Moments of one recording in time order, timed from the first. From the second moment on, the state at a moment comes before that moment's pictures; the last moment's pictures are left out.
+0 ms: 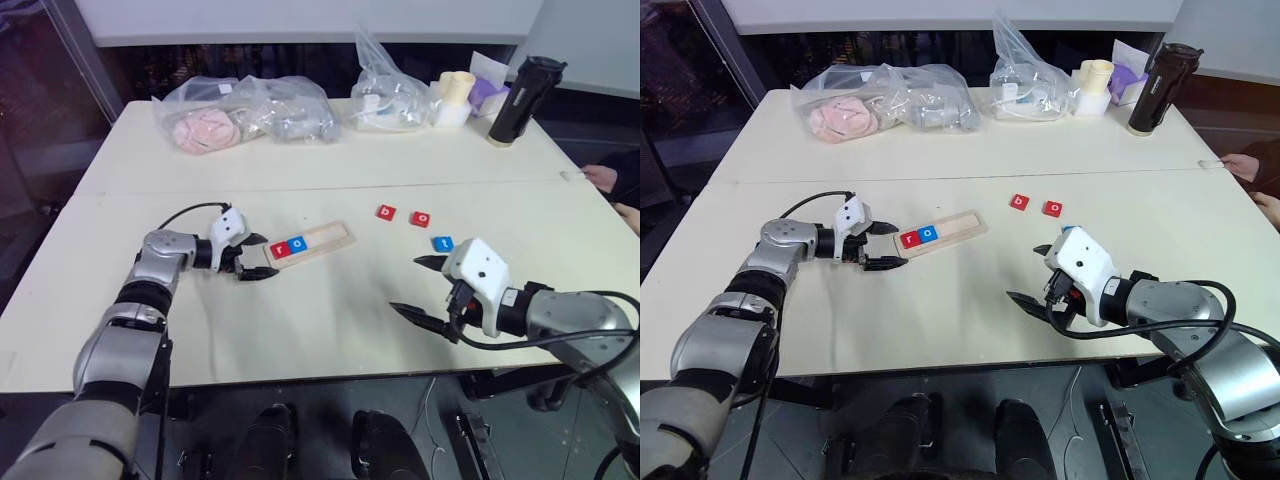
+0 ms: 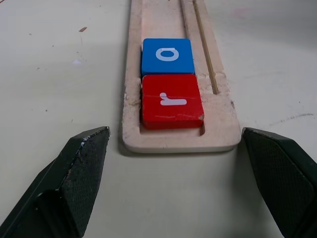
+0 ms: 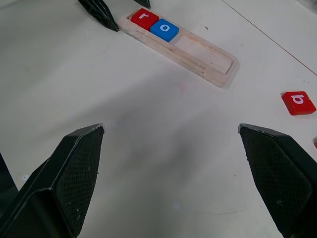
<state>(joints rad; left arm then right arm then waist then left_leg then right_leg) -0.91 0.48 -0.12 1.13 -0.04 -0.23 -1.25 -0.10 -0.84 -0.13 -0.73 0.48 0.83 0.69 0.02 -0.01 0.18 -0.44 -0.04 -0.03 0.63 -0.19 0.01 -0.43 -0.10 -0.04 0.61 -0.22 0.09</state>
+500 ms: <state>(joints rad) -0.92 0.44 -0.12 1.15 -0.02 -0.25 -1.22 -0.08 -0.84 -0.13 -0.74 0.48 0.83 0.66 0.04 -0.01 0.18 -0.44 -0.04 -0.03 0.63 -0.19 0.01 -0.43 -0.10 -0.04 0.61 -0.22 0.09</state>
